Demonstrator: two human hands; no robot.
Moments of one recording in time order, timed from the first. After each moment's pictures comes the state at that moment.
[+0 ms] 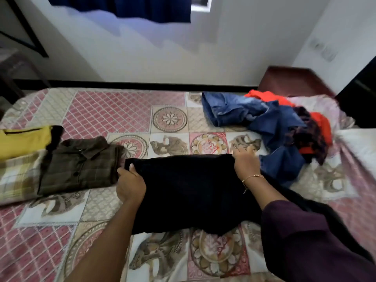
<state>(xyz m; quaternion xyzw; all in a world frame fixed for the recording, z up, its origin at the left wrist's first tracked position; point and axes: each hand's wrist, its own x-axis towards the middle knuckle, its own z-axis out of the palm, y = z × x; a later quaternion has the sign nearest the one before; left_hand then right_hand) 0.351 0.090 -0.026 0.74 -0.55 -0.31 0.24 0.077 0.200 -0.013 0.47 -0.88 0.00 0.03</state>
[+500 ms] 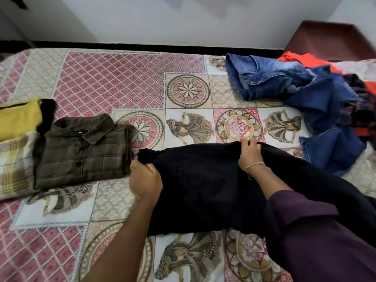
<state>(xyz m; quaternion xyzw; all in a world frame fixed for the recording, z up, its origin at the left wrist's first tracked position) 0.375 0.035 -0.147 0.73 -0.61 -0.26 0.18 0.114 0.123 -0.148 0.38 -0.91 0.02 -0.15</state>
